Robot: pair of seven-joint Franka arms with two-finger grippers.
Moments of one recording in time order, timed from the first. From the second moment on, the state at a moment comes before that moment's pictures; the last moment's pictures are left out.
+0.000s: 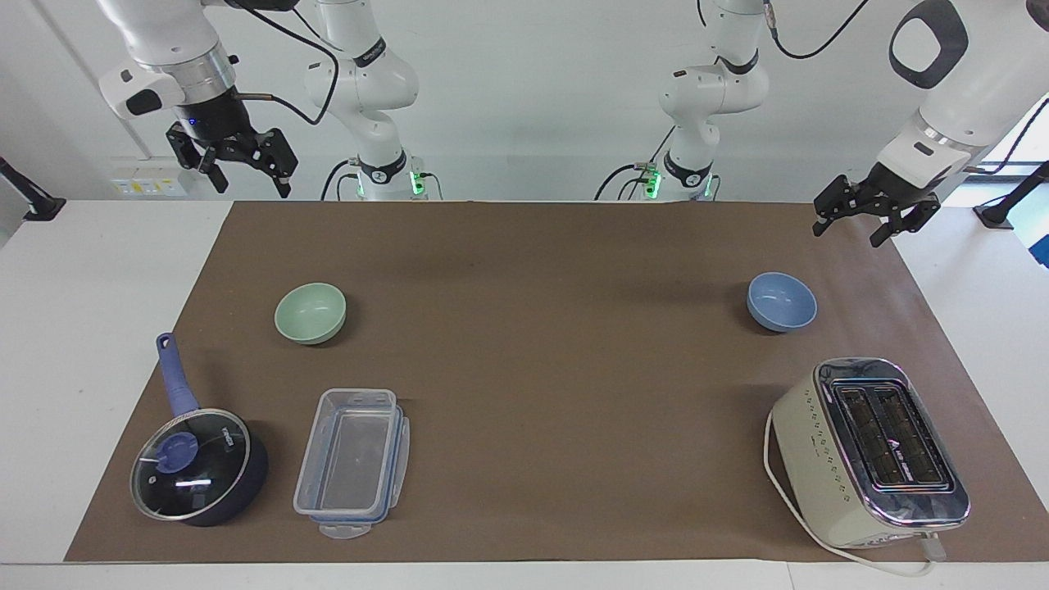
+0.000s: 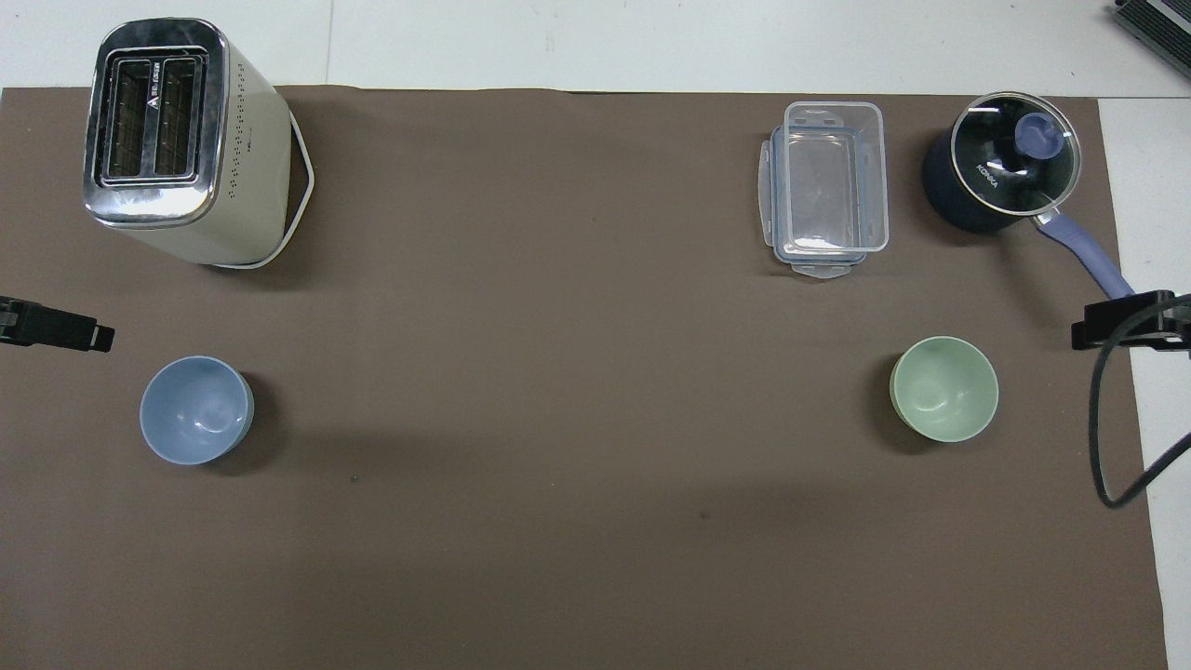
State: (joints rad) left arm 0.10 -0.05 0.00 -1.75 -0.11 1.68 0.34; right arm 0.03 -0.09 -0.07 -1.59 -0.02 1.51 0.07
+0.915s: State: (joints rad) left arm 0.30 -0.05 0.00 -2.08 -0.28 1.99 0.69; right arm 0.03 -0.09 -0.07 -1.59 -0.02 1.51 0.07
